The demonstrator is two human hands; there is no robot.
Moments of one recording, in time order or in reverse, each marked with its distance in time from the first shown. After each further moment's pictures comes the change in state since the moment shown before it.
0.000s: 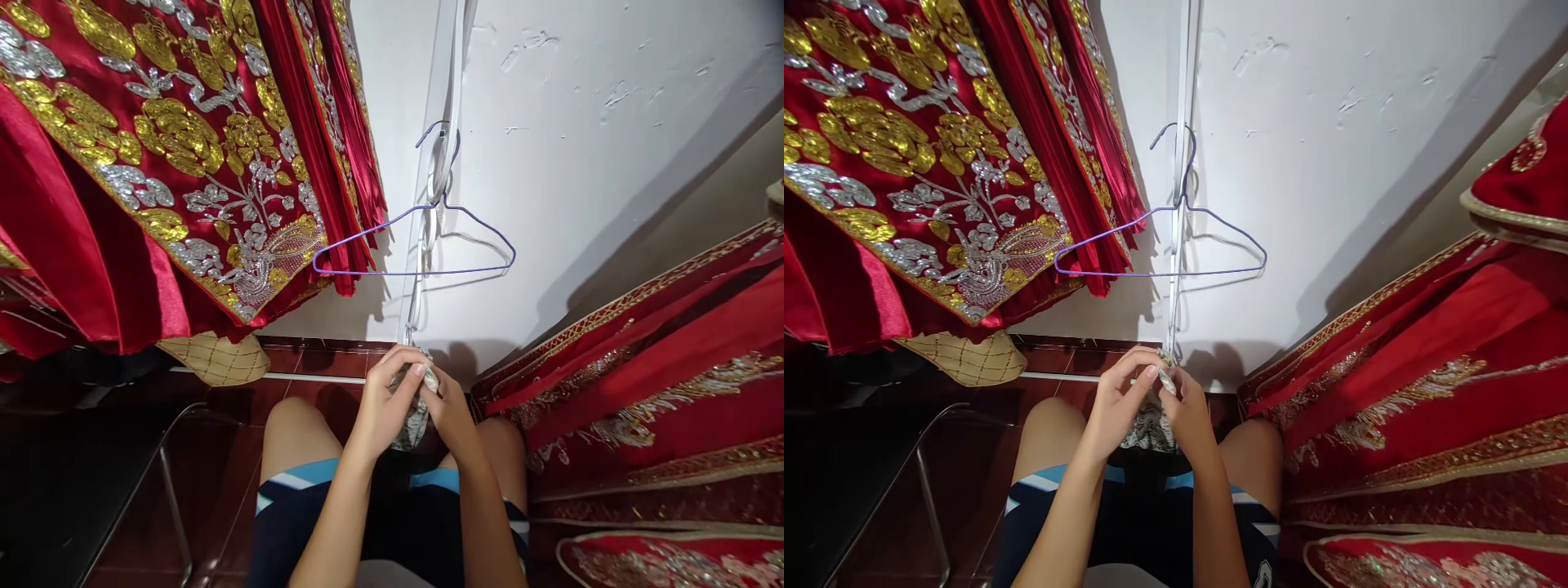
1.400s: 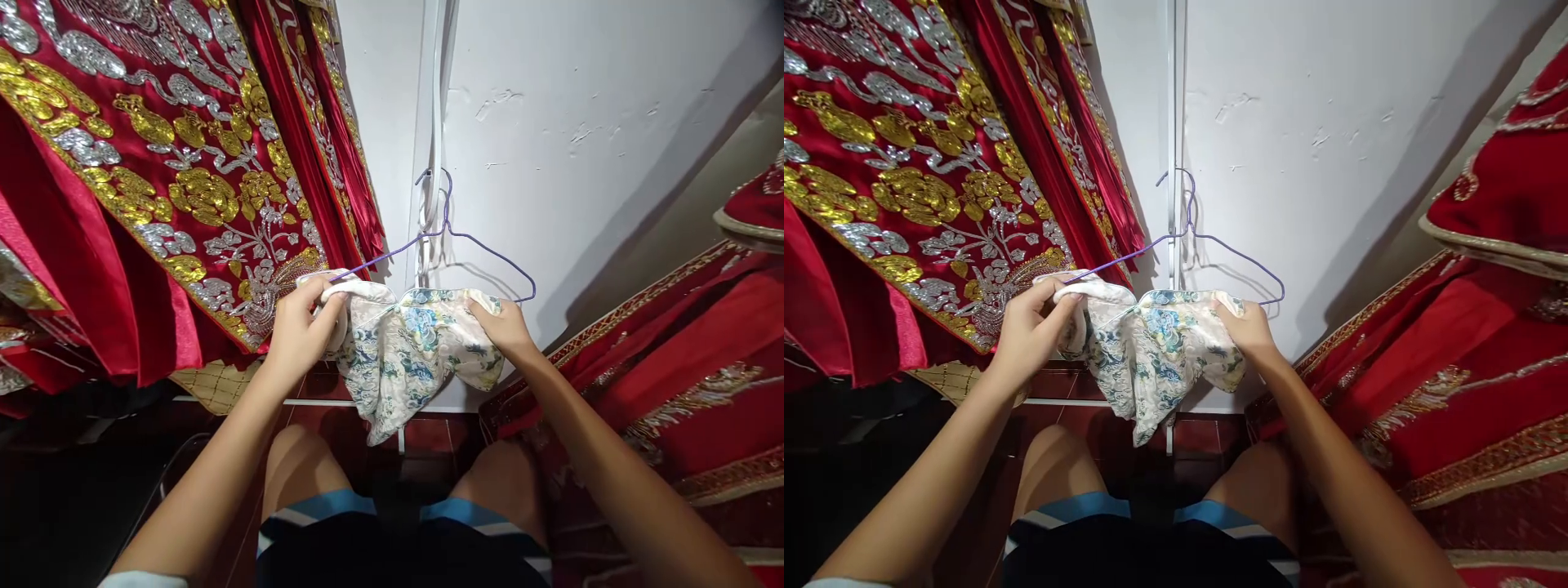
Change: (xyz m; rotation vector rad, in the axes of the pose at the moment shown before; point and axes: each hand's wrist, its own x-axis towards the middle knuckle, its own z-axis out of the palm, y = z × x) left_hand 0.096 0.076 -0.110 0.776 0.160 0.293; right_hand 0.128 -0.076 -0.098 -0.428 0.328 -0.193
